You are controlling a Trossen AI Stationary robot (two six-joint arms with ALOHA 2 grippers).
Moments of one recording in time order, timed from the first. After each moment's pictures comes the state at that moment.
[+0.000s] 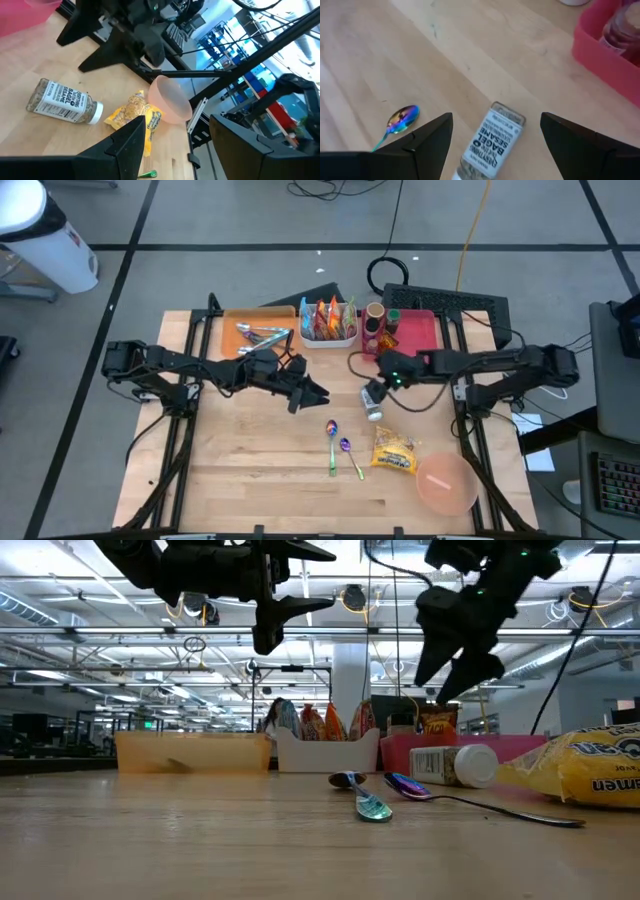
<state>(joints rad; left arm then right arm) 0.06 1.48 0.79 0.52 0.31 -0.74 -0.11 1.25 0.83 -0.49 0.13 0.69</state>
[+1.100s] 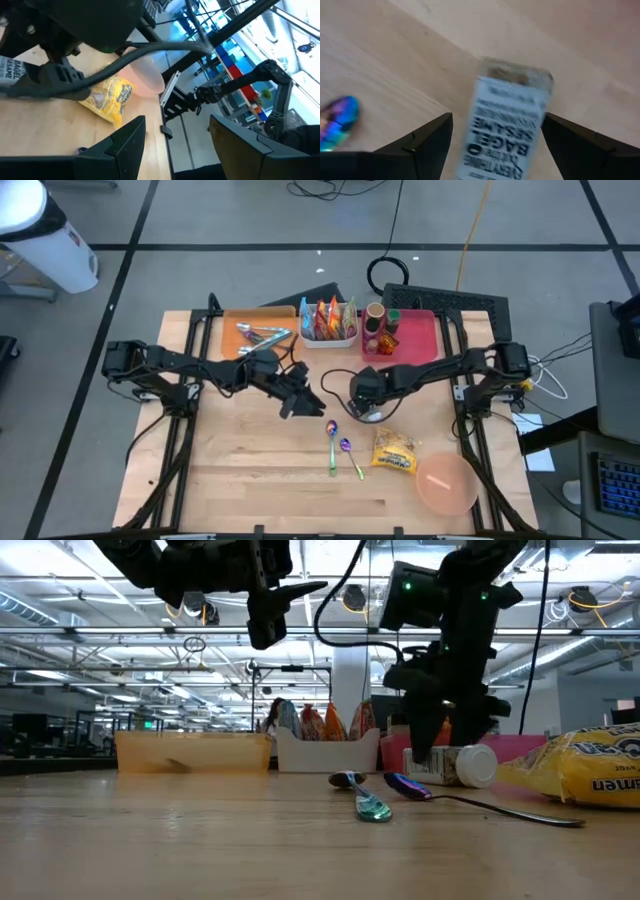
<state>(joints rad) 0.06 1.48 0.79 0.52 0.52 -0.77 -0.02 1.66 0.98 -0.63 0.15 0.96</state>
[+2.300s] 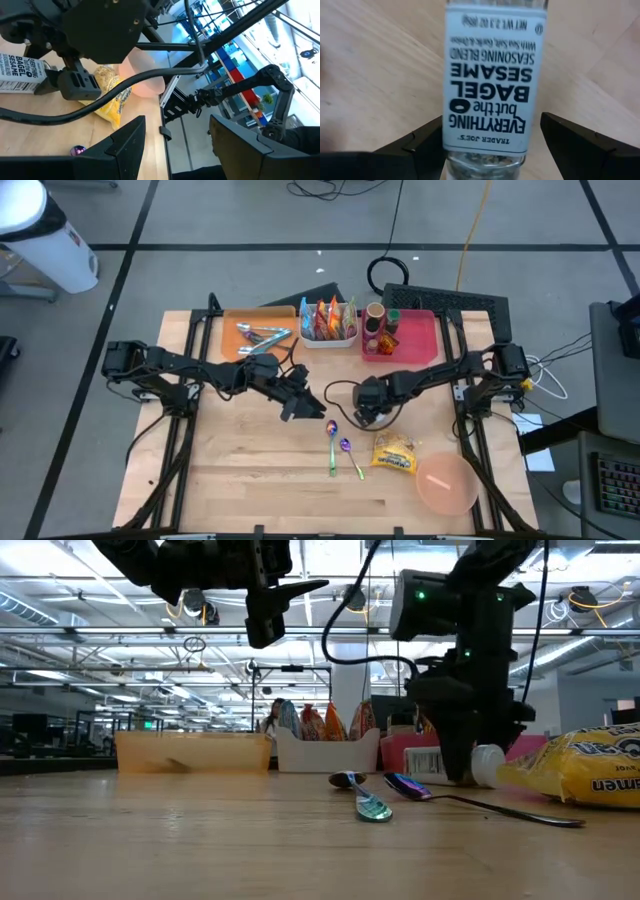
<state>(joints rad) 0.03 1.48 0.79 0.52 0.47 -0.80 0.03 1.68 0.96 -0.69 0.05 0.98</state>
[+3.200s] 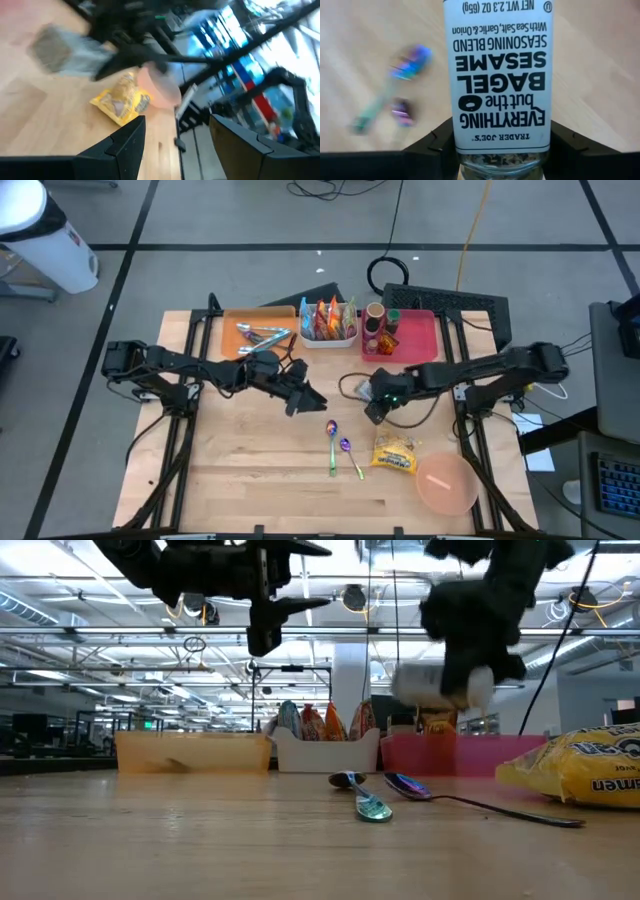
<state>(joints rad) 0.06 1.48 0.79 0.50 0.39 -0.79 0.05 1.37 0.88 -0.61 0.05 0.84</state>
